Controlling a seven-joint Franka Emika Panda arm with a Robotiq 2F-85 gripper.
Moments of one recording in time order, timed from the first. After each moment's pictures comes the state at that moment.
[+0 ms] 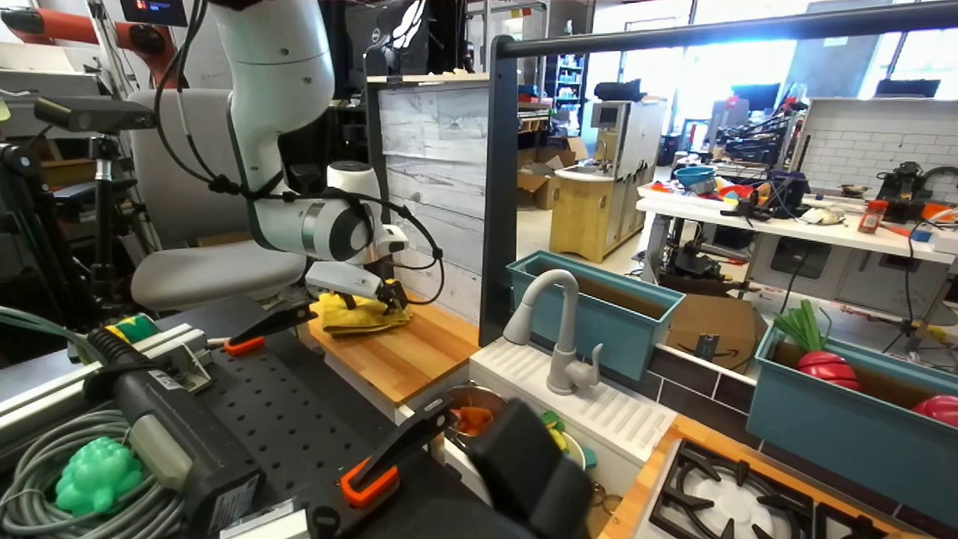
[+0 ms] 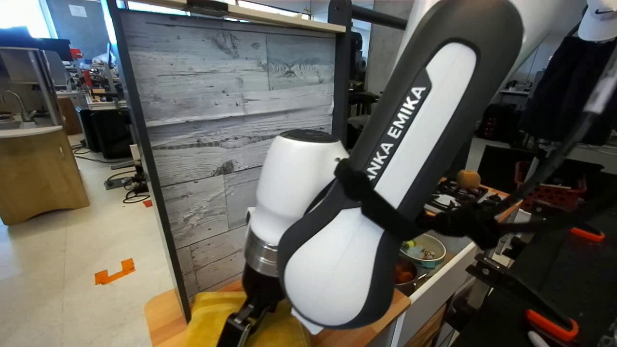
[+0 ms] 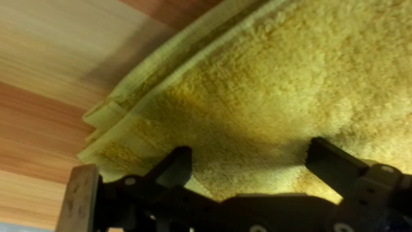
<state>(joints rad) 0.41 1.19 0.14 -1.63 -0.11 3.02 0.01</state>
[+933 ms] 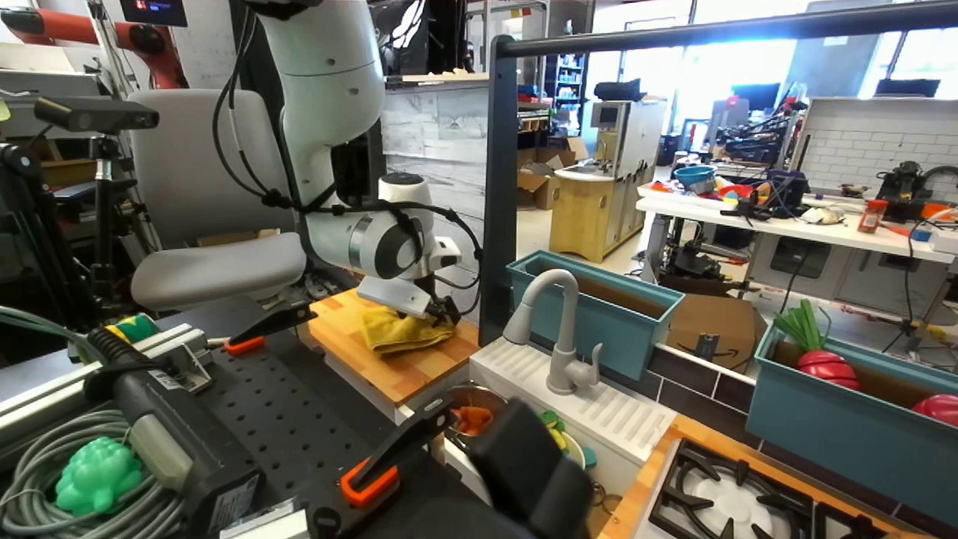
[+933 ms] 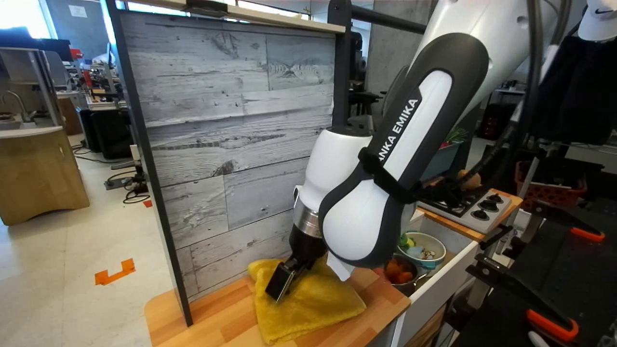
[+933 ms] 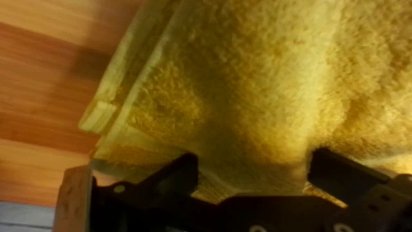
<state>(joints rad) 0.26 1.22 0.11 -1.62 -0.11 3.06 -0.02</state>
